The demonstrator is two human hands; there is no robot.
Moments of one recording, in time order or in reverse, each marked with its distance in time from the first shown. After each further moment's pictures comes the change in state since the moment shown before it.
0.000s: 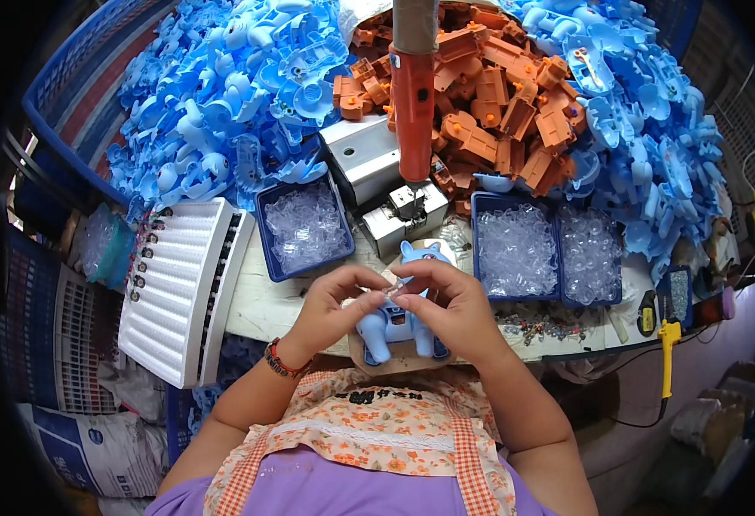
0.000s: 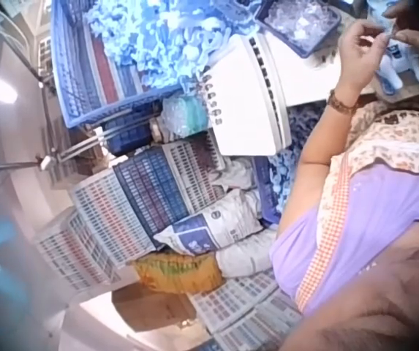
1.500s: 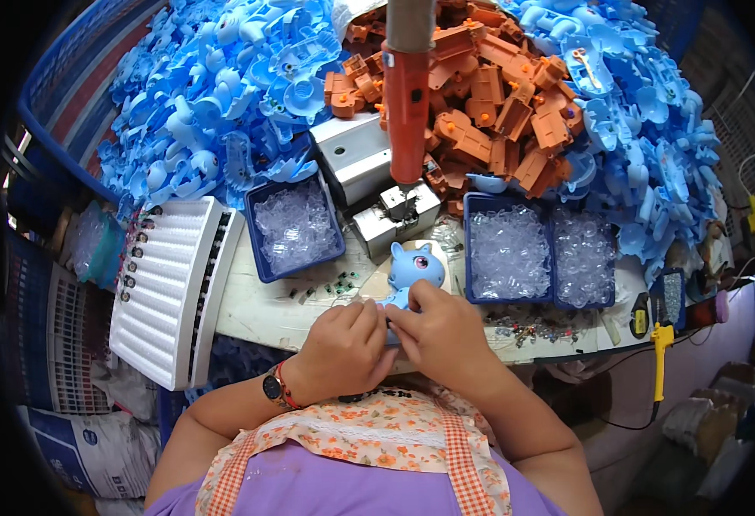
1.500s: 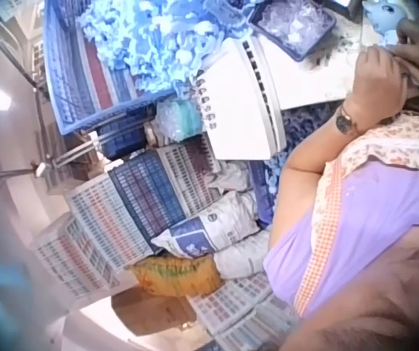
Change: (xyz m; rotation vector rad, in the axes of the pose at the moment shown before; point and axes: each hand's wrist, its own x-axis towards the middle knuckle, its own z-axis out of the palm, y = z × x) left_hand -0.026 0.021 0.032 1.270 -0.149 0.479; right_hand -0.016 -0.003 0.005 -1.073 -0.025 -0.466
